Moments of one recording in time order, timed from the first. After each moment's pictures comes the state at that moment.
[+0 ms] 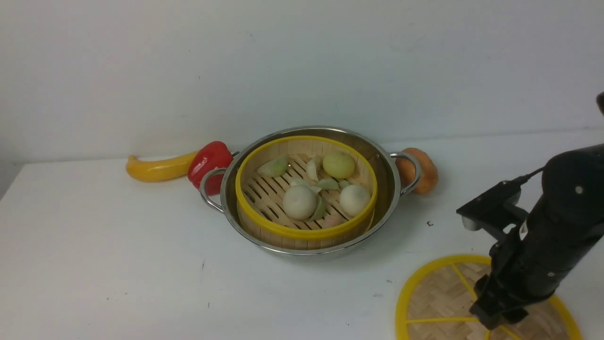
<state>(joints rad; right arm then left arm) 0.36 1.68 -0.95 0.12 0.93 -0.31 -0.01 0.00 0.01 -0.31 0.37 0.38</state>
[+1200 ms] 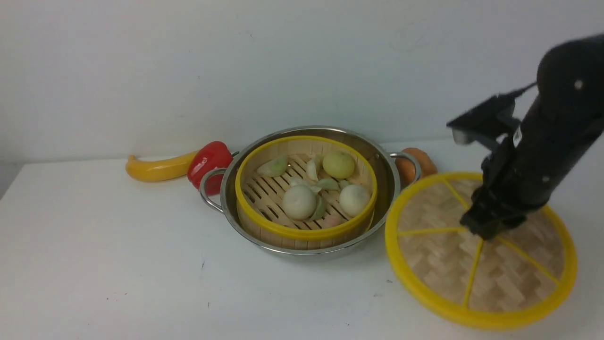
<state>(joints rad) 0.36 1.70 -1.38 0.05 1.22 -0.28 -0.01 0.00 0.01 -0.31 0.37 0.38</state>
